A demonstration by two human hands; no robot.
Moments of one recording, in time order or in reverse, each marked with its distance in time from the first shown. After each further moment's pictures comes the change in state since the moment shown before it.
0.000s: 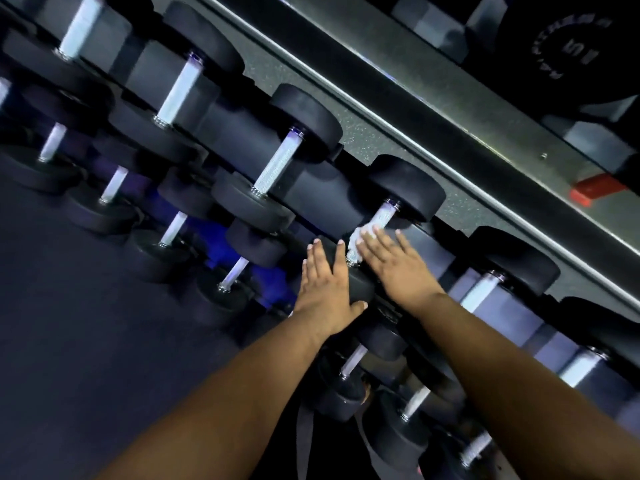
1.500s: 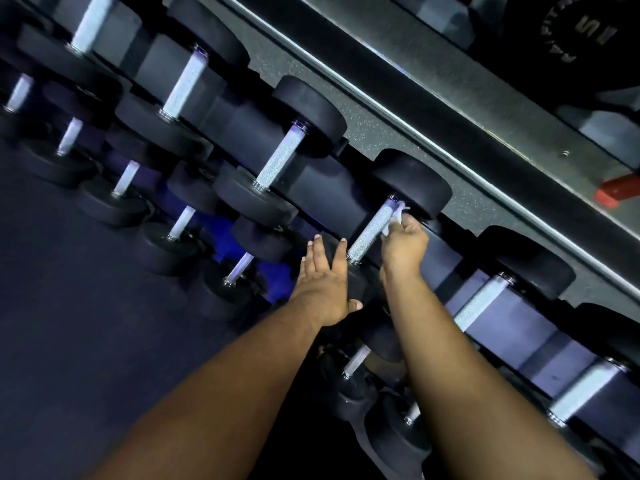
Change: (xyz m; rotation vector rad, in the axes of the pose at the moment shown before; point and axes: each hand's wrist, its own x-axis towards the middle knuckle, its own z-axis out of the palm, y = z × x) left_hand 0.008 0.001 -0.011 0.044 -0.139 -0.057; right_hand 0.068 -0.019 -0.005 1.662 0.671 1.132
